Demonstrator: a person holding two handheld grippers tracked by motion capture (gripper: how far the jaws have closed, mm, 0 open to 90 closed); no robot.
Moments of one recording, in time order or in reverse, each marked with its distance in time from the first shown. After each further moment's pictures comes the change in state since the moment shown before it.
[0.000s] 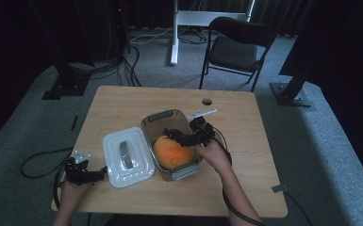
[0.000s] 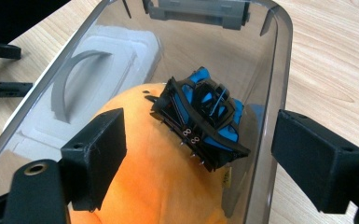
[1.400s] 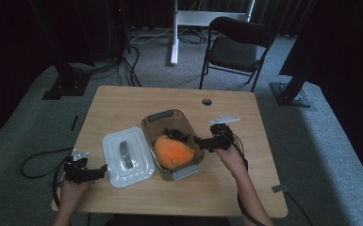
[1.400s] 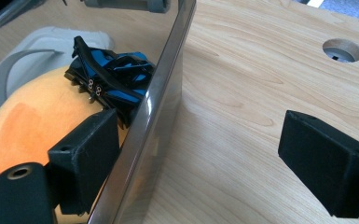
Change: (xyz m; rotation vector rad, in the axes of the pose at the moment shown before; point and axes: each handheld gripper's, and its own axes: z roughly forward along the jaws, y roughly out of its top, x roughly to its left) left arm -0.010 0.014 -0.018 -0.008 -0.019 -0.059; right arm -0.049 -0.045 -0.018 -0.112 -0.077 0.016
